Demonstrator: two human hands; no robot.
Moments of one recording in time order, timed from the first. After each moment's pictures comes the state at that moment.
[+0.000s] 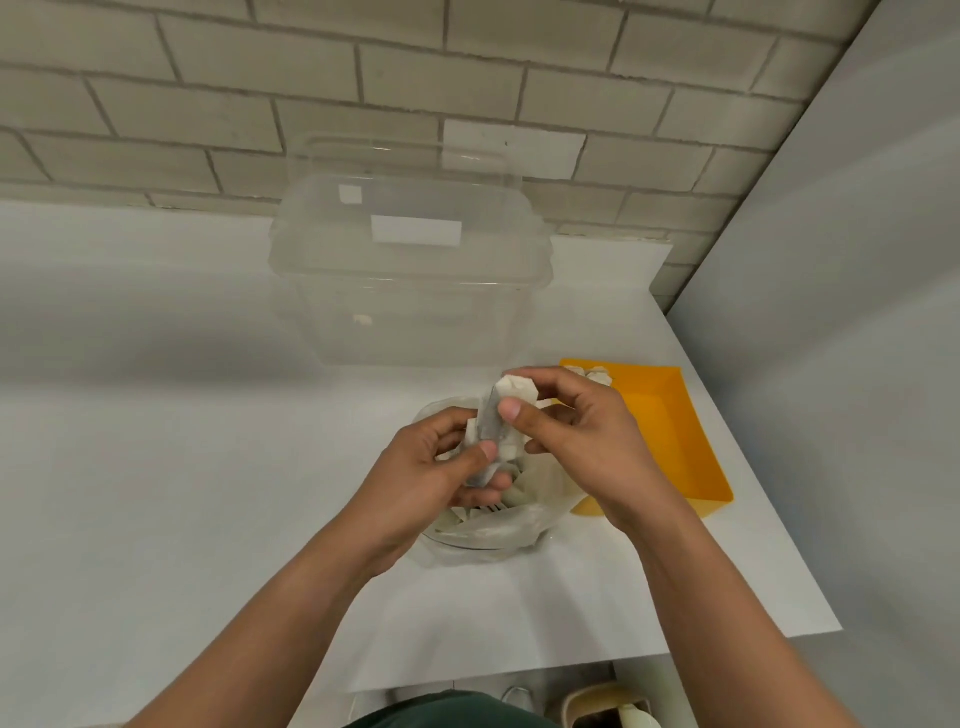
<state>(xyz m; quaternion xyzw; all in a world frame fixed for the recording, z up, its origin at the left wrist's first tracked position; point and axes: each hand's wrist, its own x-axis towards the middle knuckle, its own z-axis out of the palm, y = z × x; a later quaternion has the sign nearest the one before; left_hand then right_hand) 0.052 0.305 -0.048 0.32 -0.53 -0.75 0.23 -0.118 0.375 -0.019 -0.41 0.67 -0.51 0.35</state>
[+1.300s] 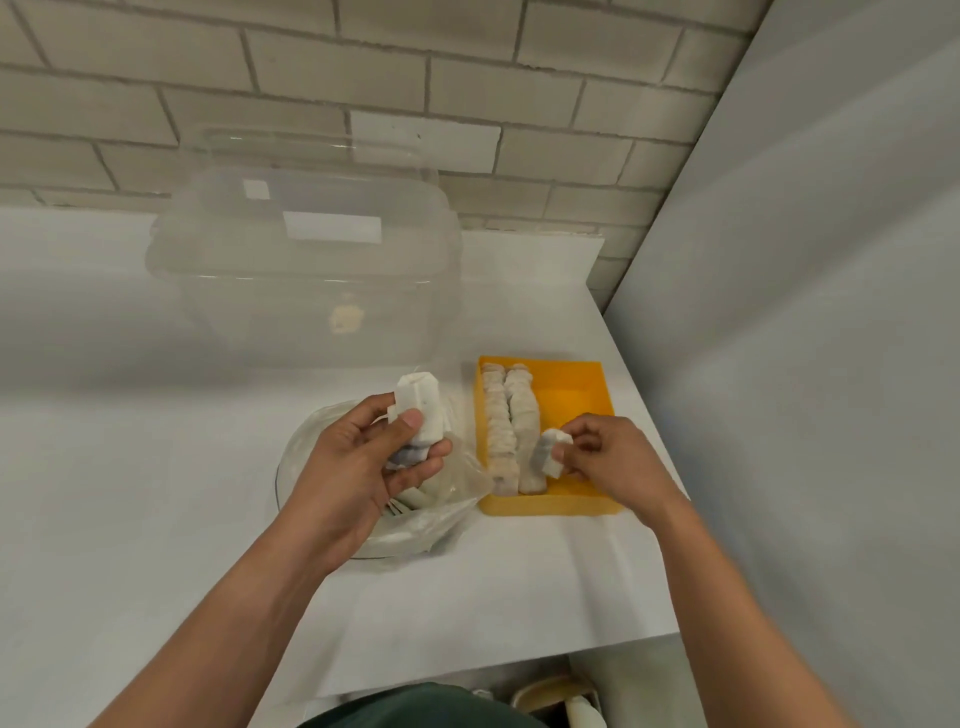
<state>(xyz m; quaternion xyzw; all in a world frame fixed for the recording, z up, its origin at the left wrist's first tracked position) -0.013 0.326 -0.052 0.35 -0.37 -0.80 0.32 -0.279 0.438 -0.086 -0.37 0.81 -0.33 0.30</state>
